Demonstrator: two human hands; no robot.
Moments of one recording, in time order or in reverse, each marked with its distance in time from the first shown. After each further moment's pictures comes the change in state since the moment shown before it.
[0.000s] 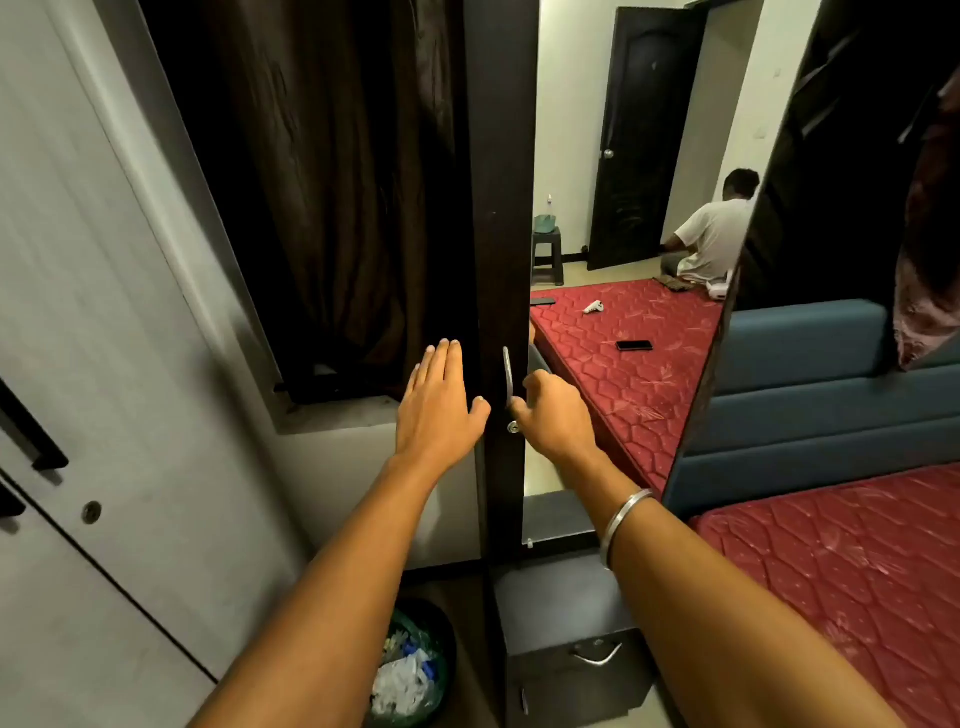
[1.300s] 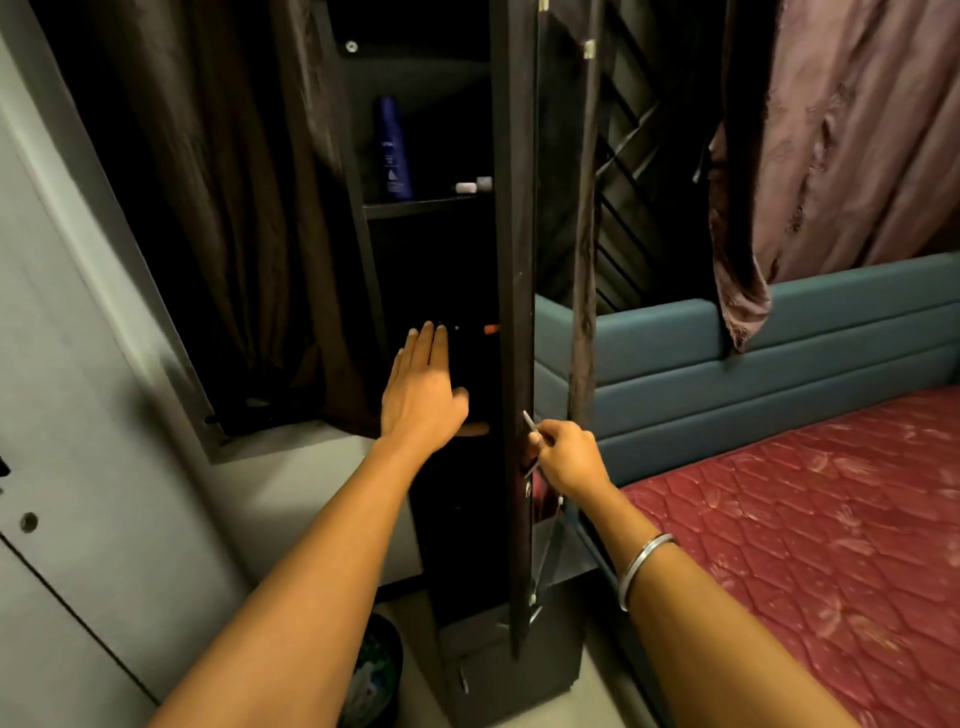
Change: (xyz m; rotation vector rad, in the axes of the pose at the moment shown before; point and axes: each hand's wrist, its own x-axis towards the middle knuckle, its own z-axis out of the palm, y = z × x) left_hand -0.077 0.144 -0.044 -0.046 0.016 0.175; right_hand -0.157 0.105 -0.126 0.163 0.008 0.201
